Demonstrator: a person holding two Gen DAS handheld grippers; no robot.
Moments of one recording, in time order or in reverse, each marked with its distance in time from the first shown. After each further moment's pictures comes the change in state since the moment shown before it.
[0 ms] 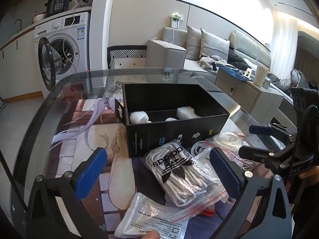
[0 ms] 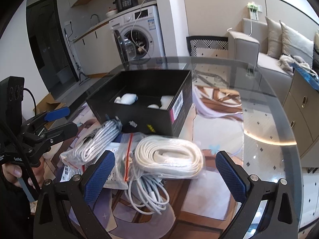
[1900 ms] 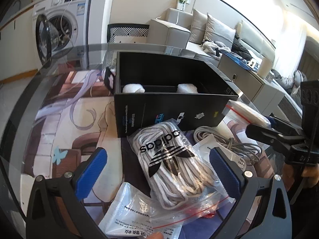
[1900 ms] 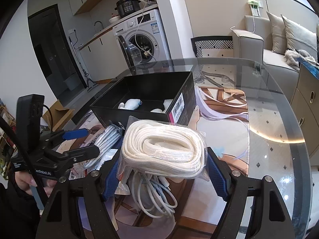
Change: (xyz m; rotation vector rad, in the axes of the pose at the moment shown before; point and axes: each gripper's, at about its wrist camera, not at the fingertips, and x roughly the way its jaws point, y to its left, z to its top) left arm 0.034 0.005 -0.013 -0.091 0.151 -0.036; right arm -0.001 -0.015 0.001 0.040 -0.039 0.082
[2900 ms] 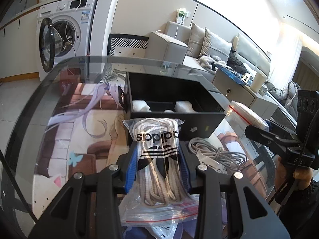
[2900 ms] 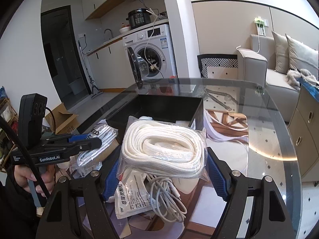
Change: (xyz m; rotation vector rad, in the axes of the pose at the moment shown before) left arm -0.047 0.015 0.005 -0.014 -0.097 -0.042; right arm -0.040 0.033 0.010 -0.078 -0.111 0.003
